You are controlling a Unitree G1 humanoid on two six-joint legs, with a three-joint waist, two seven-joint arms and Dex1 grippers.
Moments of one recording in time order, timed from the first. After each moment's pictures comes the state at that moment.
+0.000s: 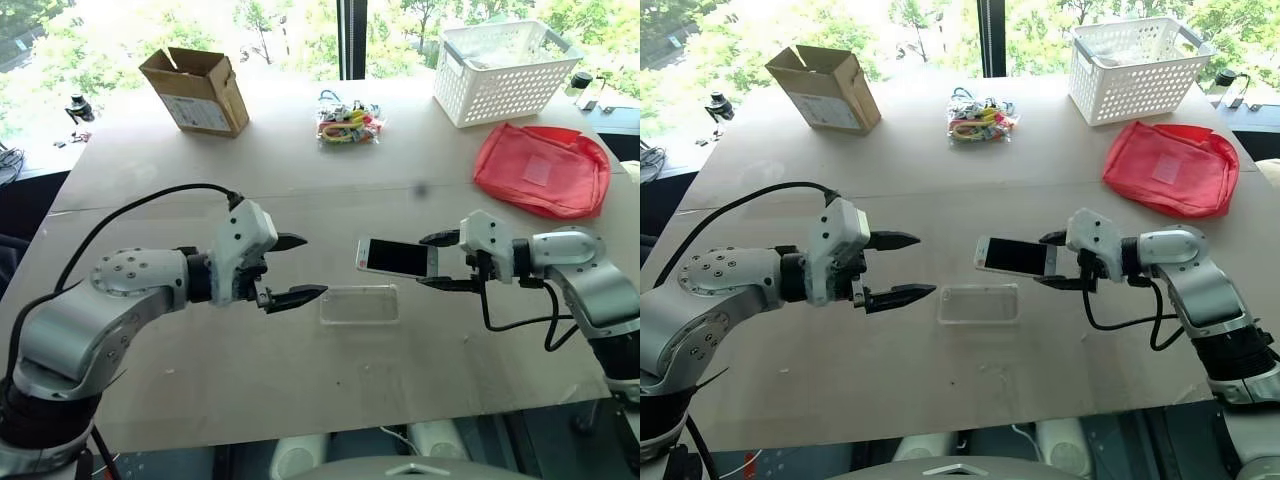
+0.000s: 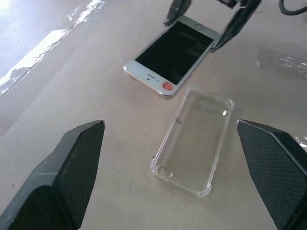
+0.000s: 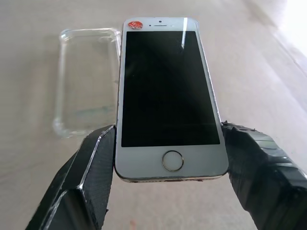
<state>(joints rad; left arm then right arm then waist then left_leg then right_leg) -0.23 0.91 0.12 -0.59 -0.69 0.81 -0.86 -0.42 -0.76 0.16 -0.18 0.25 0.34 1.22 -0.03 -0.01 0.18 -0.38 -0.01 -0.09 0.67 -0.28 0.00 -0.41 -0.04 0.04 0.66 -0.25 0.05</state>
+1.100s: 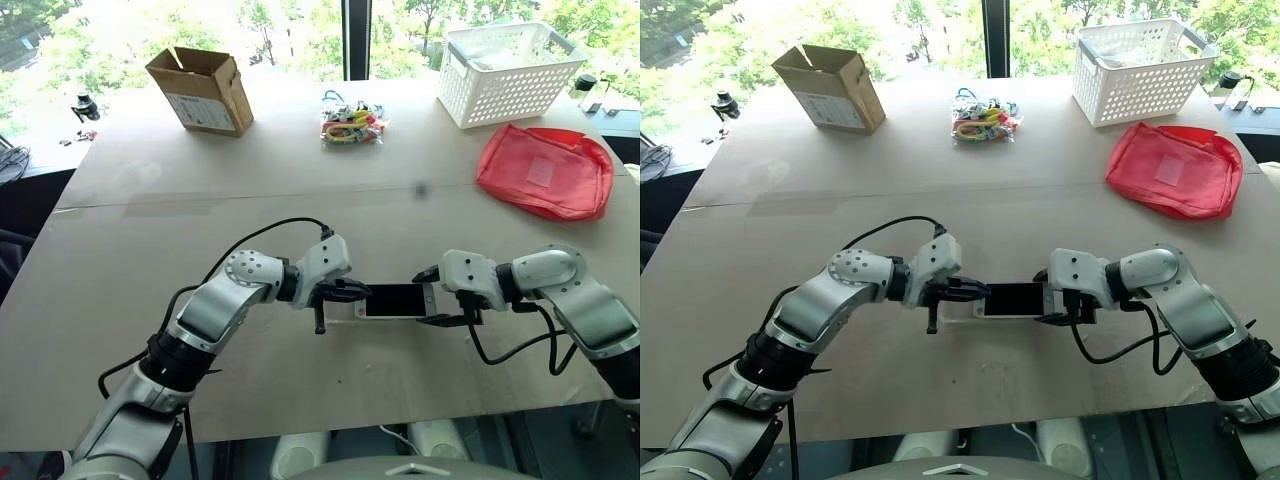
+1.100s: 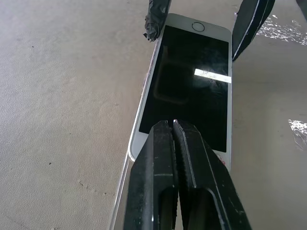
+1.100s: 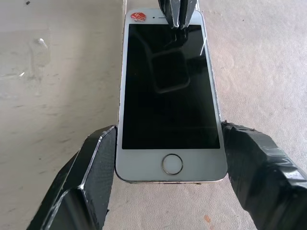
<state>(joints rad) -0.46 0.63 -0.38 -0.18 -0.29 0.54 -1.04 -0.39 -0.79 0.30 -0.26 0.14 0.40 1.21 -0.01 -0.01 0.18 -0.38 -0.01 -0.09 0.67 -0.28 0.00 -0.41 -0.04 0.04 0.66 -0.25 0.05</state>
